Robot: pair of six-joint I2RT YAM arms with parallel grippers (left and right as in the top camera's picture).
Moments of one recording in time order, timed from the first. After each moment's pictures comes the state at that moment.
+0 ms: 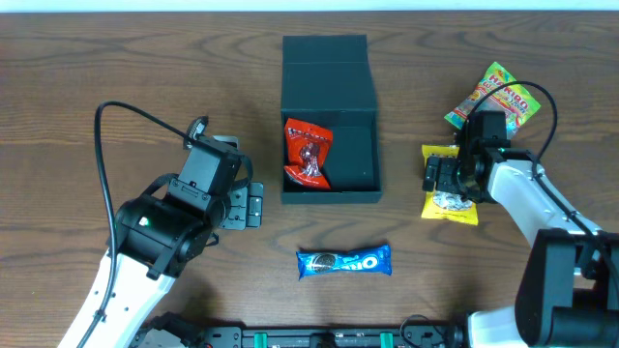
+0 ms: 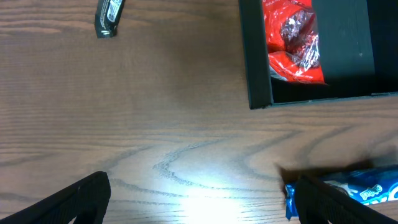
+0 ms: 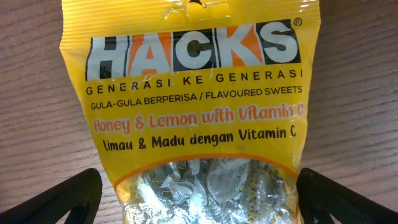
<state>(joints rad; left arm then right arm) -0.49 1.09 1.12 -1.12 -0.14 -0.35 -0.05 1.64 0.89 -0.58 0.02 0.17</state>
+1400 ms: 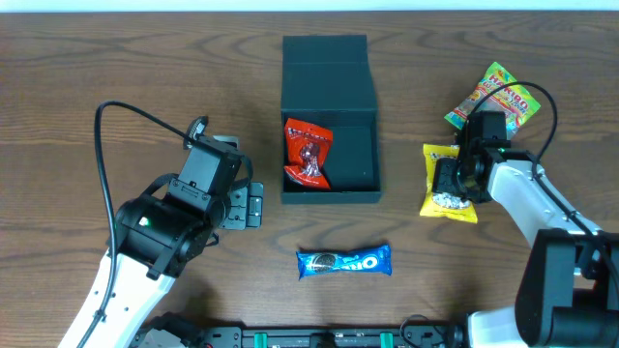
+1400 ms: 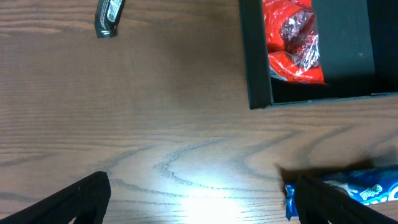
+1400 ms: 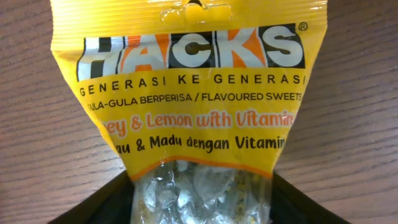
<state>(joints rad) -0.49 1.09 1.12 -1.12 -0.14 -0.35 -0.05 1.64 0.89 -0.58 0.02 0.18</state>
